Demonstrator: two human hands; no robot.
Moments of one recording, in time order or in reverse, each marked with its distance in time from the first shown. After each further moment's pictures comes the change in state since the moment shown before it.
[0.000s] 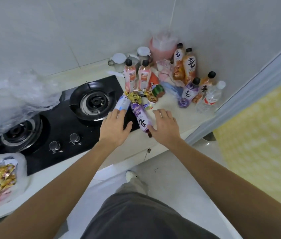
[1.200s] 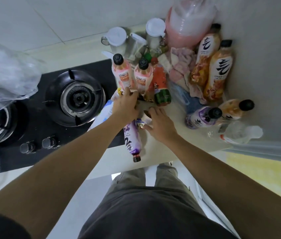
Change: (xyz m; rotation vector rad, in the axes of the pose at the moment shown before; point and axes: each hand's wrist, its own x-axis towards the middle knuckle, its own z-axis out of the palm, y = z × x) left_hand 0.232 0.031 0.103 0.110 -0.334 -0.233; right_hand 0.179 0.109 0.096 0.225 -0.235 -0.277
